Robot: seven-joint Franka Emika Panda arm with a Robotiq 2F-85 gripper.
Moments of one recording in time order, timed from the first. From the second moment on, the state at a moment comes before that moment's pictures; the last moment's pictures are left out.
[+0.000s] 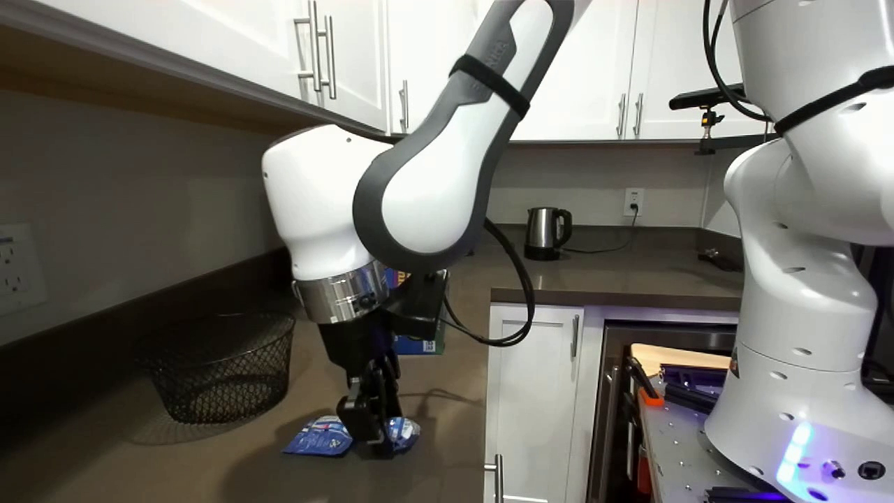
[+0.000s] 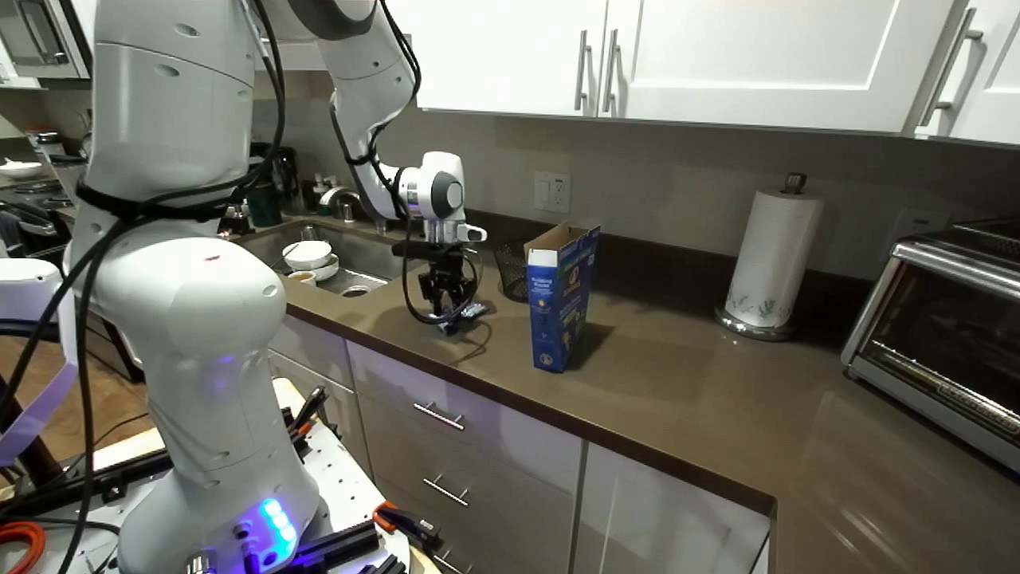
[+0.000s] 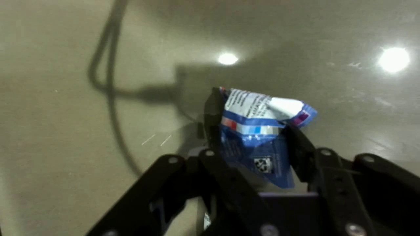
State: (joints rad) arm 0.25 0.33 0.17 -2.25 -0.20 2.38 0.30
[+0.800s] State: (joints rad) arm 0.25 0.19 0.14 -2.23 -0.20 2.18 0.30
